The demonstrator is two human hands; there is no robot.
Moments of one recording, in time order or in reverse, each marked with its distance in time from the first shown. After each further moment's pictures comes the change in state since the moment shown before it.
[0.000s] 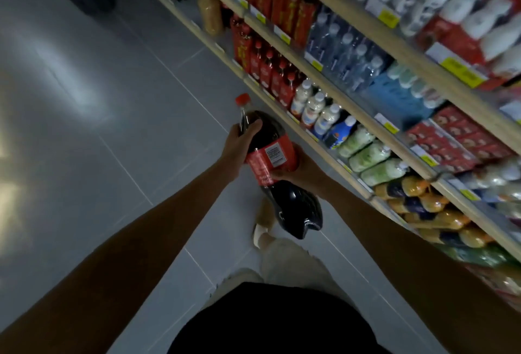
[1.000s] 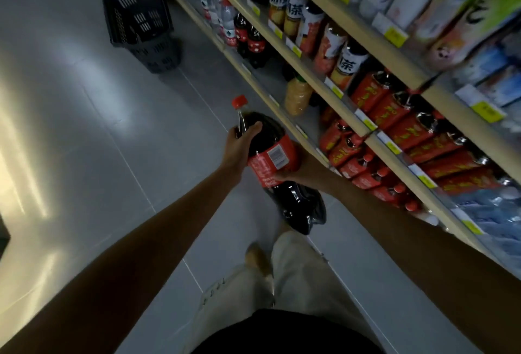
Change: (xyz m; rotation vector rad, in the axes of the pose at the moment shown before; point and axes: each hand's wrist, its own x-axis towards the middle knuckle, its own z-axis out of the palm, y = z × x) left_hand 0.436 0.321 -0.402 -0.151 0.189 0.032; right_hand 0.581 -0.366 0.156 -0.085 -0.242 -0.065
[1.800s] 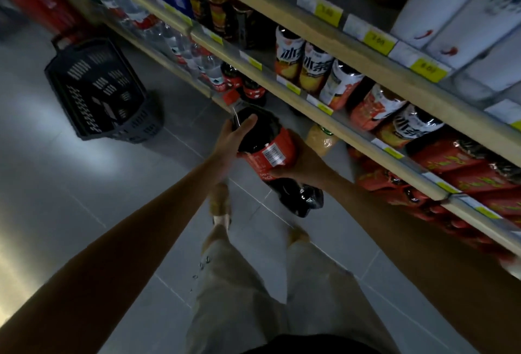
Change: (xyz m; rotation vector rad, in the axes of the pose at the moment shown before) left_hand 0.398 0.200 -0.044 0.211 -0.329 -0.007; right_hand 0.373 -0.118 -0.084 0.101 0.320 -0.078
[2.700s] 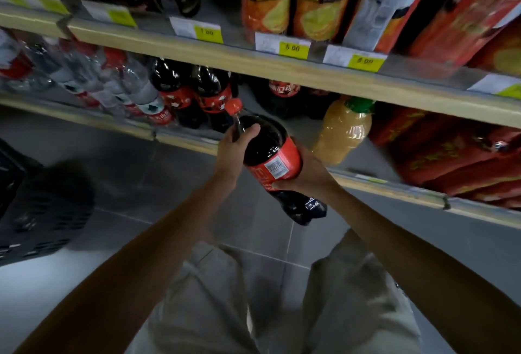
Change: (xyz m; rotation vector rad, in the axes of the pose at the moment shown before) left_hand 0.315 -0.190 -0.033 0.200 -0.175 0.175; right_hand 0.214 0.254 0.066 -0.078 0.515 0.092
